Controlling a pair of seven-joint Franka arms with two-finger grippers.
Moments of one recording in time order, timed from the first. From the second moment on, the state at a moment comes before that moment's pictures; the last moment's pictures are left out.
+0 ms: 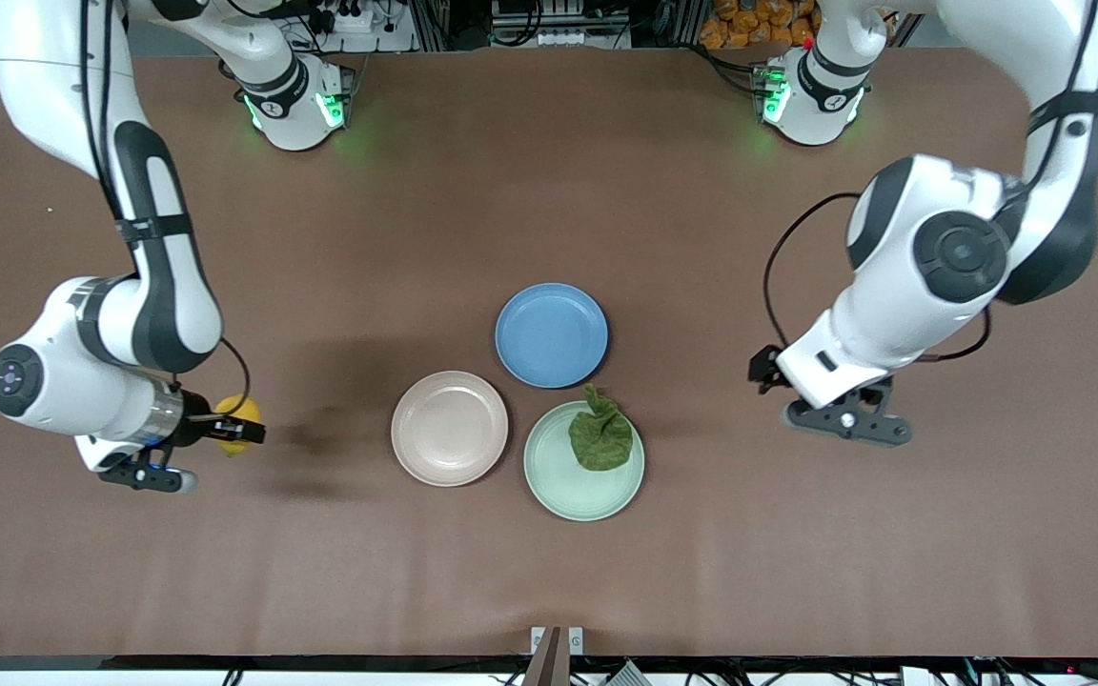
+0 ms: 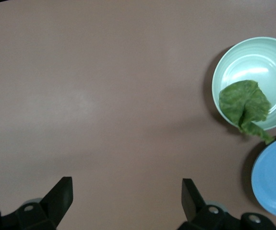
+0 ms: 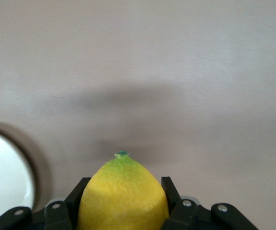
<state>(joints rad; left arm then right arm) -0.19 0.40 -0.17 -1.46 0.09 1.90 -0.16 0.25 0.58 -0.26 -1.59 0.33 2.11 0.01</state>
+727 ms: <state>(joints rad) -0.04 0.23 -0.15 -1.46 0.09 1.70 -0.14 0.43 0.65 -0.22 -1.56 0.40 2.27 0.03</state>
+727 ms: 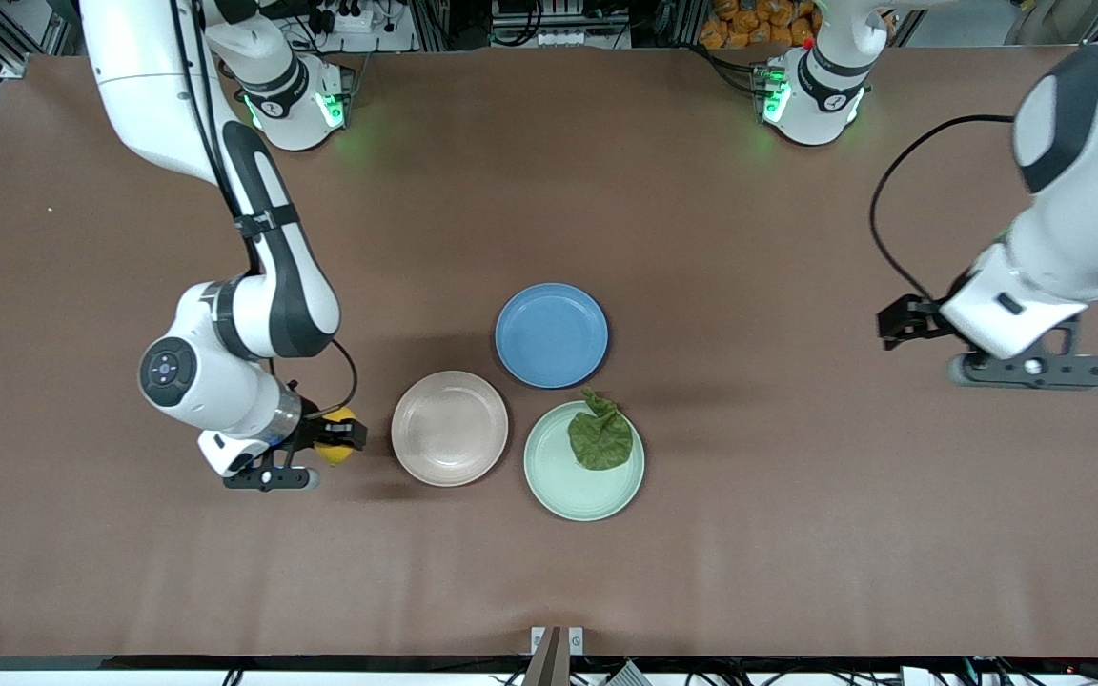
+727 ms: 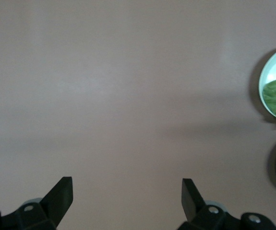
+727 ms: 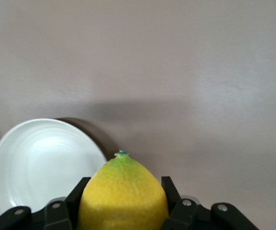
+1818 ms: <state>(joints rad) 0.00 0.10 -0.17 -1.46 0.09 1.64 -0.14 0.56 0.76 -0.21 -1.56 0.53 2.50 0.09</state>
